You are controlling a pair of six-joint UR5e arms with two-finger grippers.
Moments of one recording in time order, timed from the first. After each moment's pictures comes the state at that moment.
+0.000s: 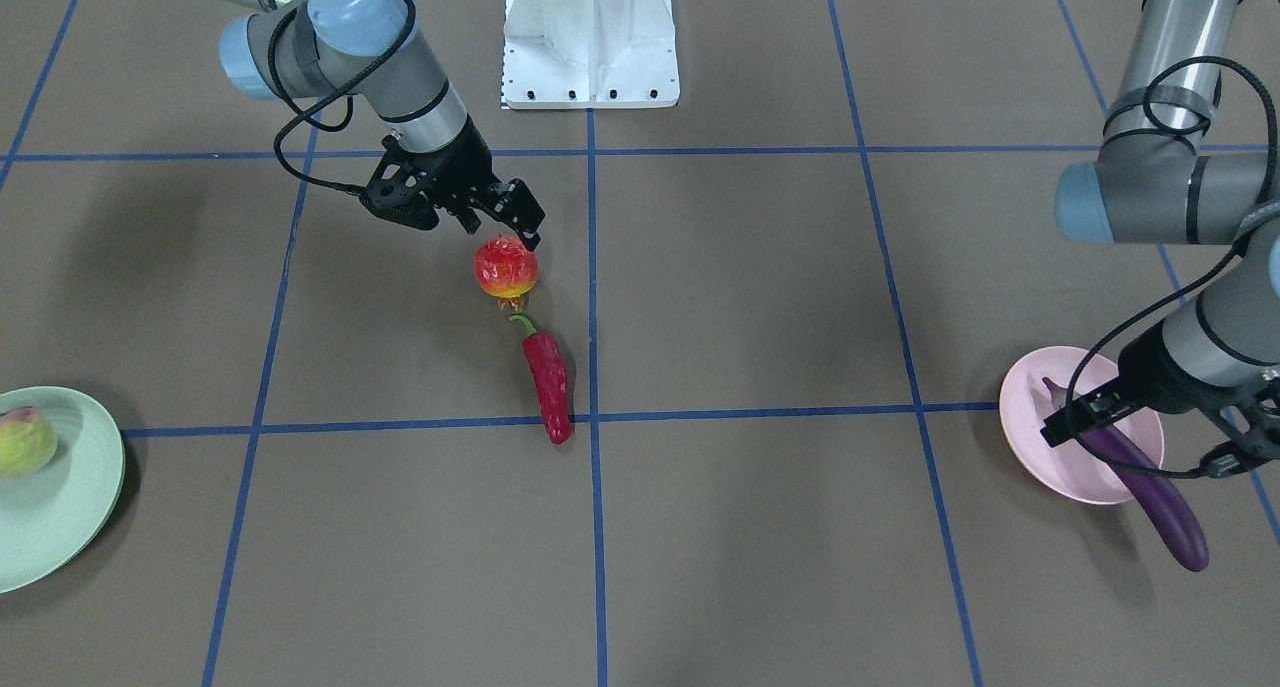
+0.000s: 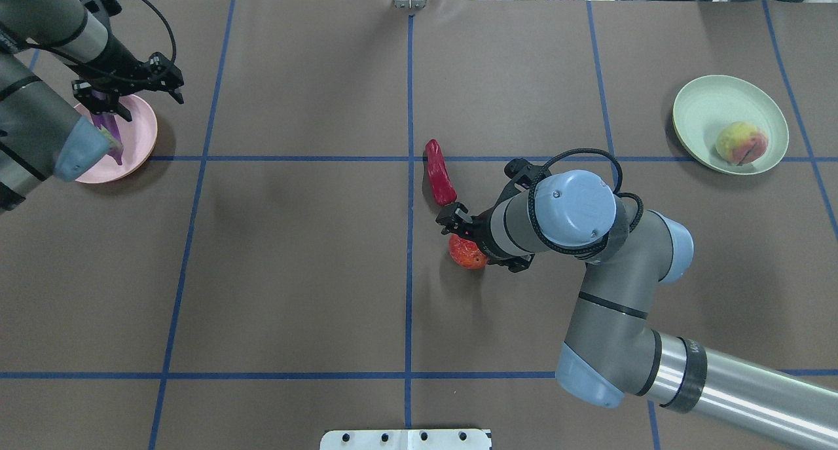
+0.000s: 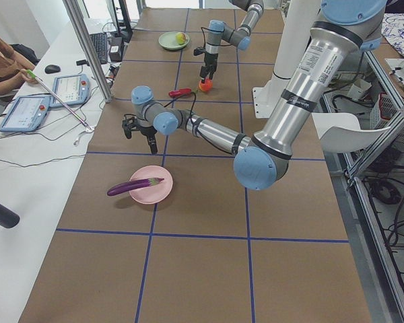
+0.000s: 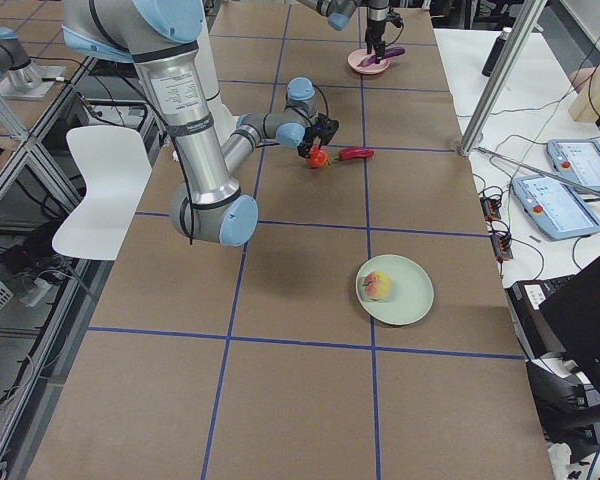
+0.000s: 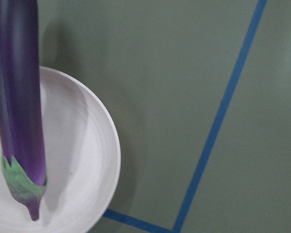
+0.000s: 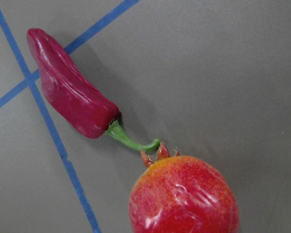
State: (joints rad) left arm -1.00 -2.07 -1.46 -1.81 -2.22 -1.18; right arm 0.47 -1.11 1.75 -1.20 1.80 1.83
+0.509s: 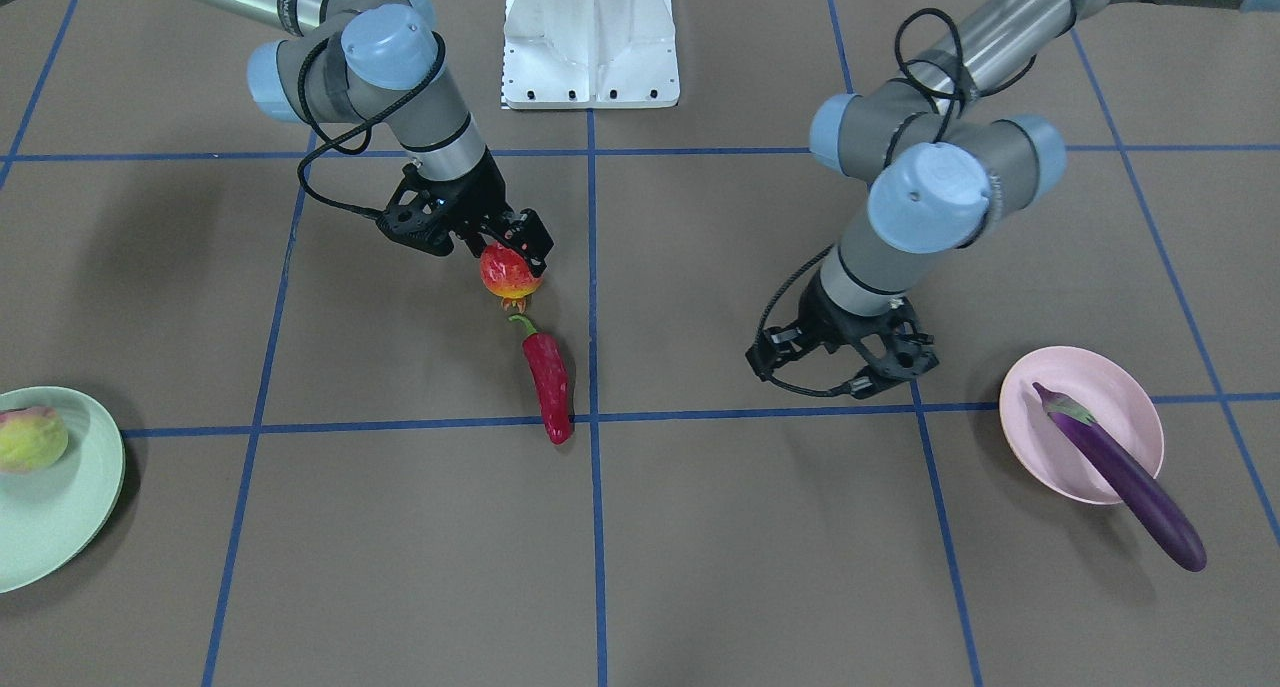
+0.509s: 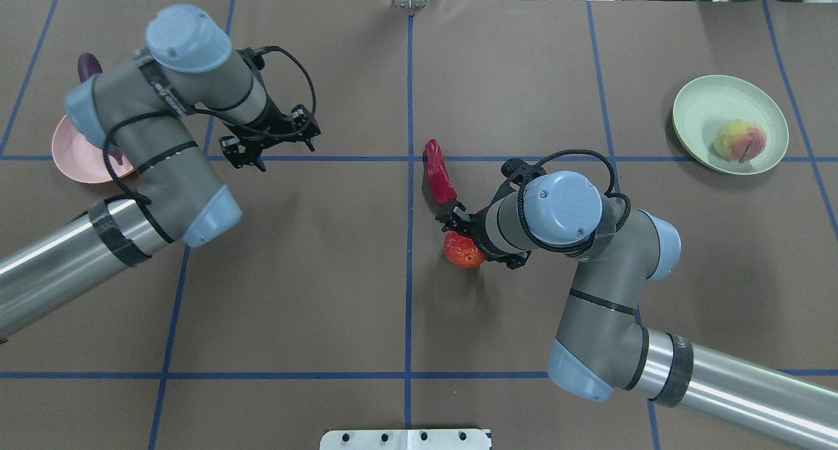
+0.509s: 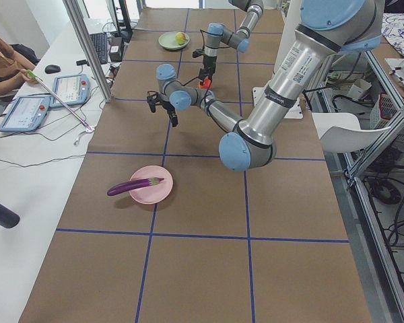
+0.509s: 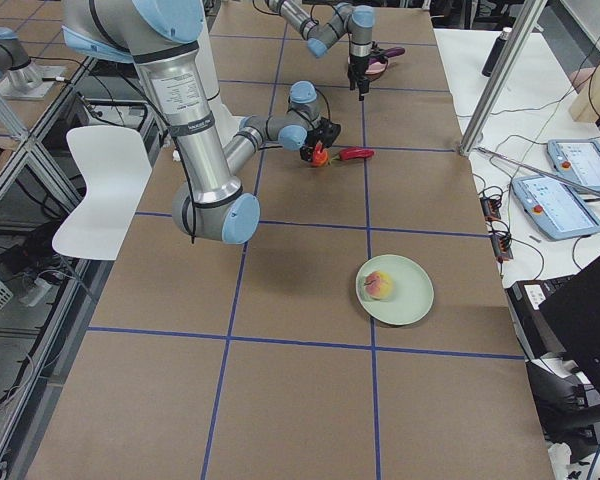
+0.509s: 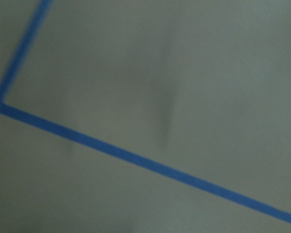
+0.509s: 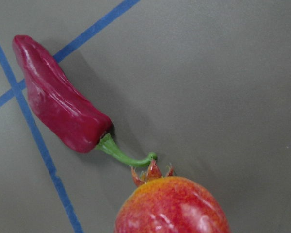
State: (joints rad) left arm -0.75 -2.23 -1.46 -1.81 -2.09 -1.45; right arm 0.47 -1.09 1.70 -1.20 1.78 1.83
